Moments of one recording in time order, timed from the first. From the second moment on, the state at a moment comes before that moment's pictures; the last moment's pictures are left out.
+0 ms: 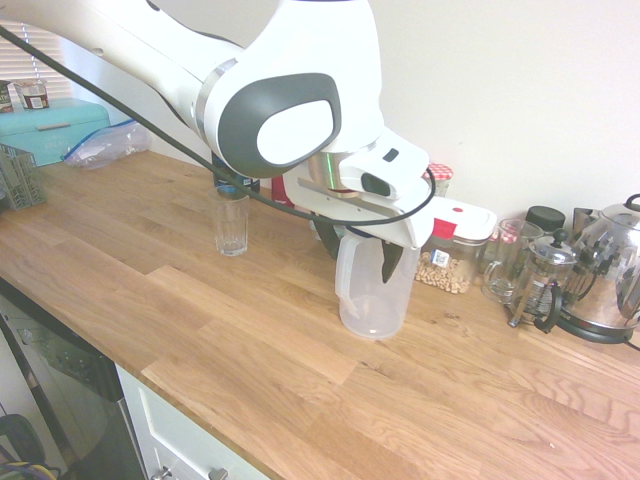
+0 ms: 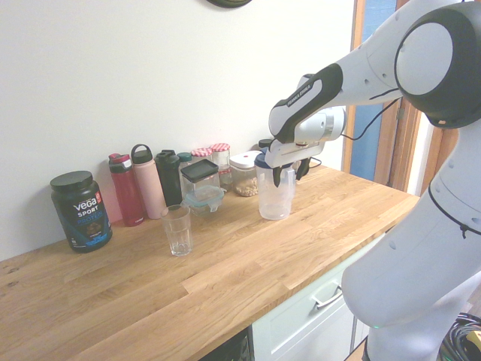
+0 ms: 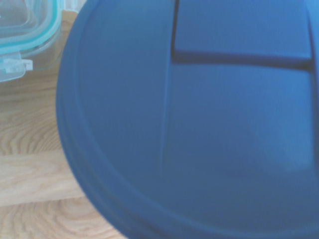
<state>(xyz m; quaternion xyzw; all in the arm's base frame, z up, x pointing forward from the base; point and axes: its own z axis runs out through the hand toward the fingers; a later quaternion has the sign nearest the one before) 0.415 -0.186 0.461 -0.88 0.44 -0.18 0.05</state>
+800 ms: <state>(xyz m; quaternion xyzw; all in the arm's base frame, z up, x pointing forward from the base) 0.421 -0.170 0.459 -0.89 0.42 -0.18 0.05</state>
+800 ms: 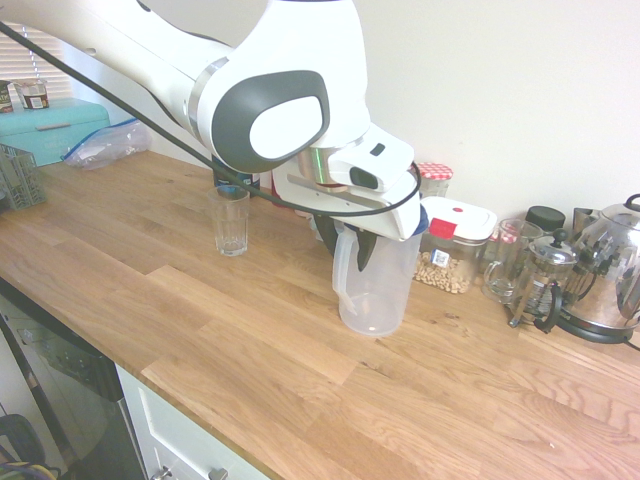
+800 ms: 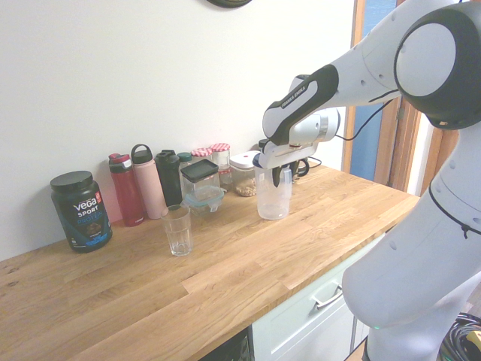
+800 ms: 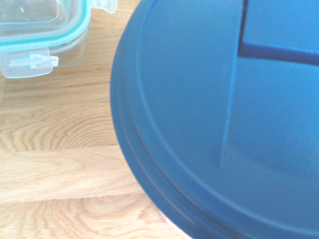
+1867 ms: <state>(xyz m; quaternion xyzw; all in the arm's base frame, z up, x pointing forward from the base) 0.368 -0.127 0.568 -0.93 0.32 -0.15 0.08</state>
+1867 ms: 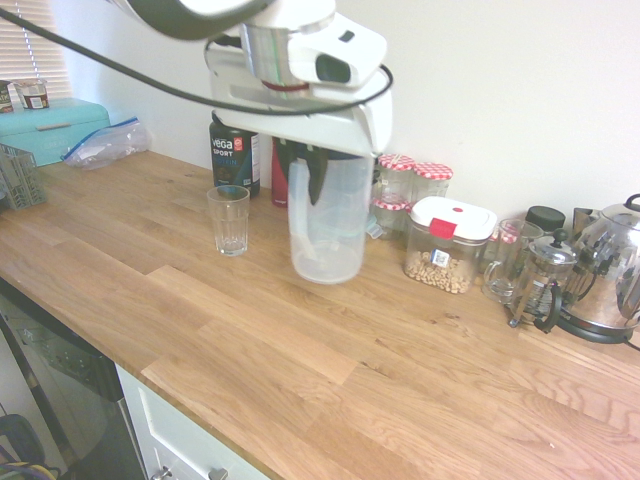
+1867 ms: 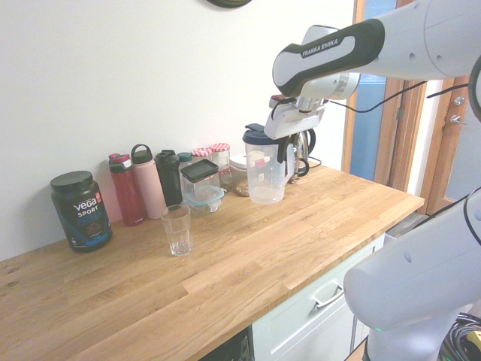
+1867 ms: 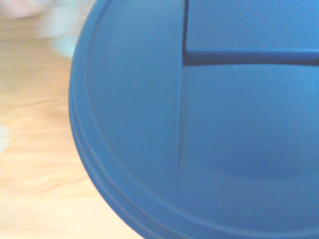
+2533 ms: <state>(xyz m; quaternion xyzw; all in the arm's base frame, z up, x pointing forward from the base) 0.410 -0.010 0.569 -1.00 0.07 -0.05 -0.04</state>
